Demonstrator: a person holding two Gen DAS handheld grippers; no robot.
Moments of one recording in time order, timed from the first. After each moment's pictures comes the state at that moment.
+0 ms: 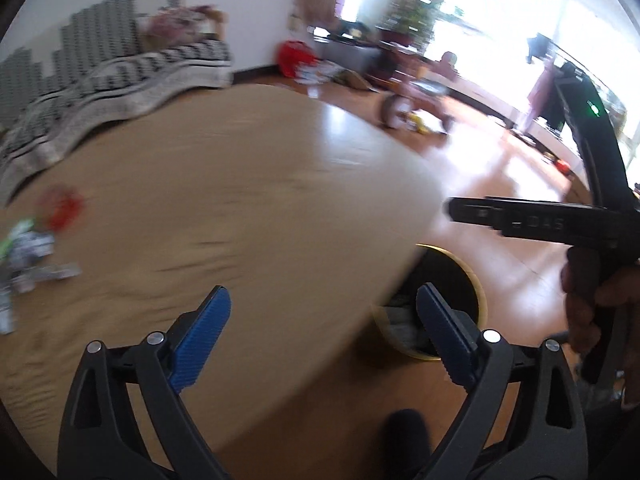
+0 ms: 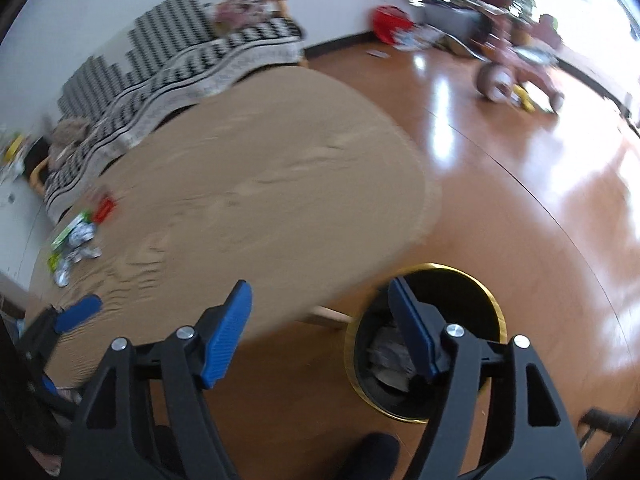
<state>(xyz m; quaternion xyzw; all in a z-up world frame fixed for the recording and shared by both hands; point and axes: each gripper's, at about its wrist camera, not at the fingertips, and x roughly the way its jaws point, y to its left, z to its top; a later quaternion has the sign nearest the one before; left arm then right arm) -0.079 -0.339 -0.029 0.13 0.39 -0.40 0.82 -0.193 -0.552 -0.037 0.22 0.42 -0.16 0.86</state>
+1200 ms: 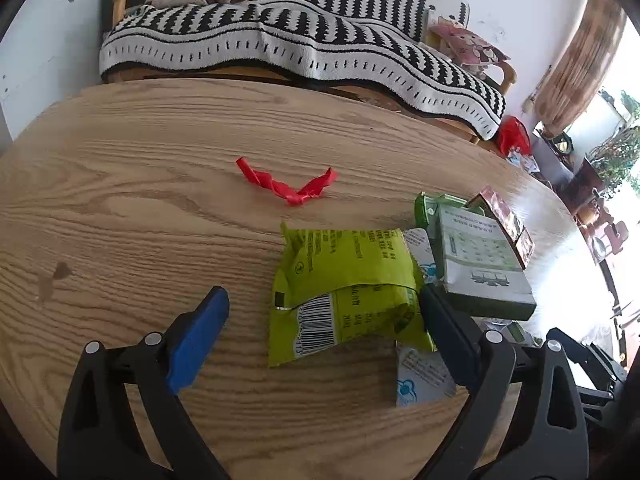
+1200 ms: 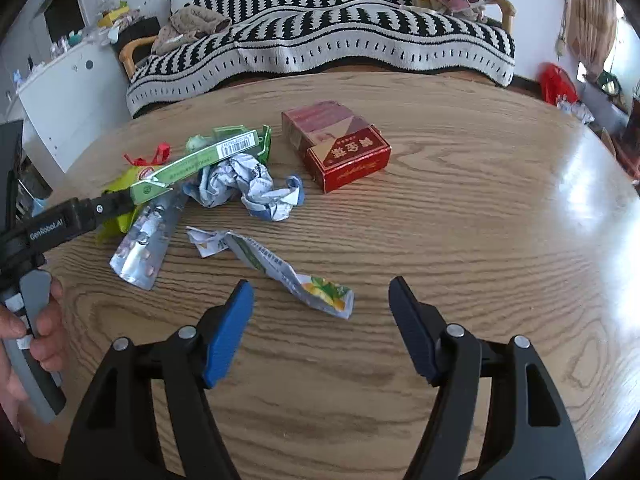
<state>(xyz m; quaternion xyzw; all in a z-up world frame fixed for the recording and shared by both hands) 0.182 -0.023 -0.076 -0.08 0.45 -0.11 0.88 0.090 -0.246 -0.080 0.06 0.45 0.02 0.89</state>
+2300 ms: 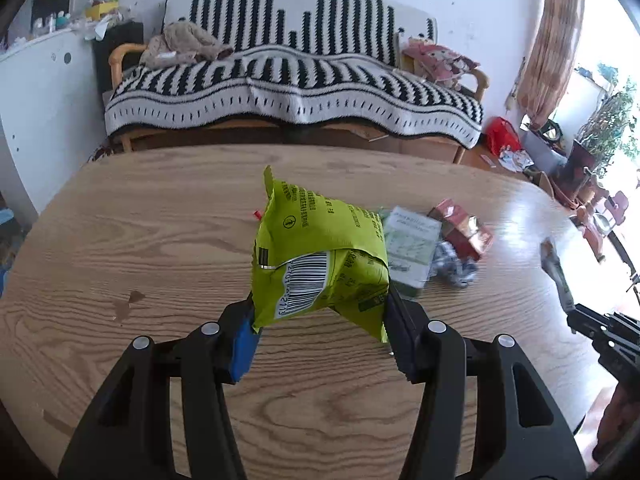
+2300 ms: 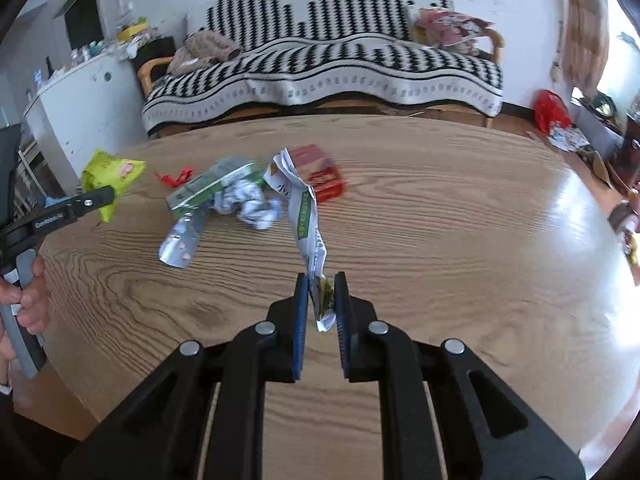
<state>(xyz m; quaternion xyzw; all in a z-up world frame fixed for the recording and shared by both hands) 0.113 -0.022 -0.006 -0.02 0.38 -0.12 0.92 0.010 -0.294 -0.021 0.05 0.40 0.03 0.91</state>
